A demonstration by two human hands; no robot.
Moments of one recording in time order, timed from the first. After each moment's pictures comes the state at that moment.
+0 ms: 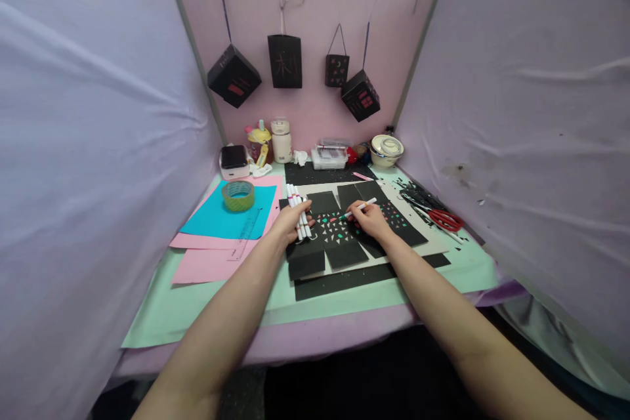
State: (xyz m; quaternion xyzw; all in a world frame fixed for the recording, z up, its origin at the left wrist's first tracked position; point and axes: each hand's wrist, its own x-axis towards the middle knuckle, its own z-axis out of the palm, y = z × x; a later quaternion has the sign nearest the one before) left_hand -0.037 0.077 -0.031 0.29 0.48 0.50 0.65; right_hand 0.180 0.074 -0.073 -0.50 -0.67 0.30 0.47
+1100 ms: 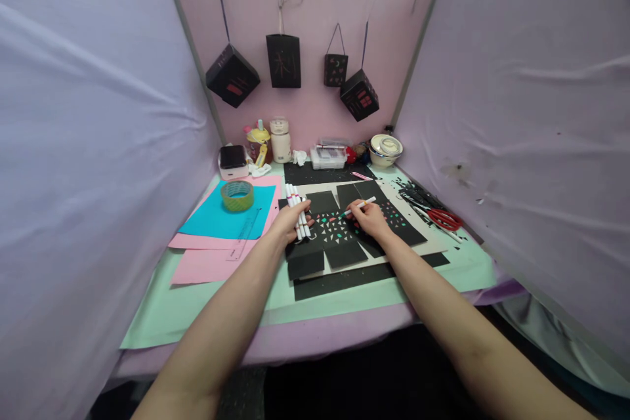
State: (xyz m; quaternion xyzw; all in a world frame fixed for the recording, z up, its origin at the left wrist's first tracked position) left_hand -0.037 0.078 -0.032 0.30 0.48 0.50 0.65; right_hand 0.179 0.076 -0.074 -0.52 -0.64 0.30 0.48
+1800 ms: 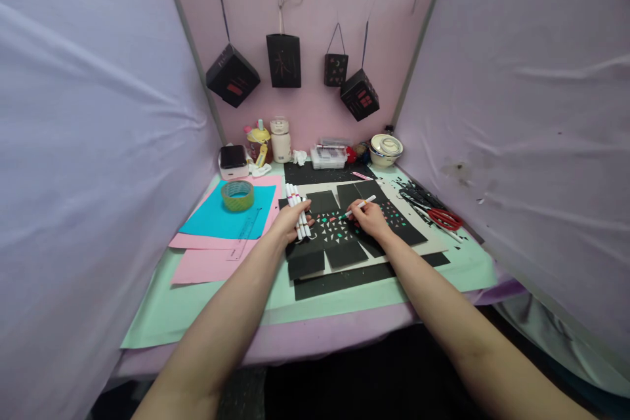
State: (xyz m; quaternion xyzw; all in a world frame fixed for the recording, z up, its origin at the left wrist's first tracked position) left_hand -0.038 0.078 -0.033 0.29 0.49 0.50 0.65; right_hand 0.179 0.074 -0.071 -0.52 -0.66 0.28 0.47
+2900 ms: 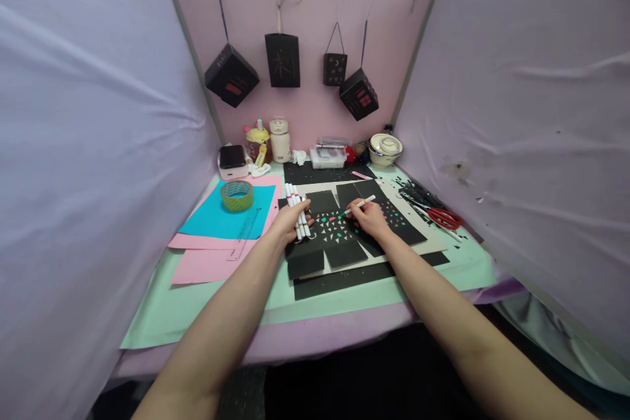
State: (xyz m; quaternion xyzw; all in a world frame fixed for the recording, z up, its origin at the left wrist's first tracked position) left_hand -0.038 0.078 -0.033 0.29 0.49 0.50 0.65; right_hand 0.179 0.075 -0.073 -0.52 -0.65 0.28 0.48
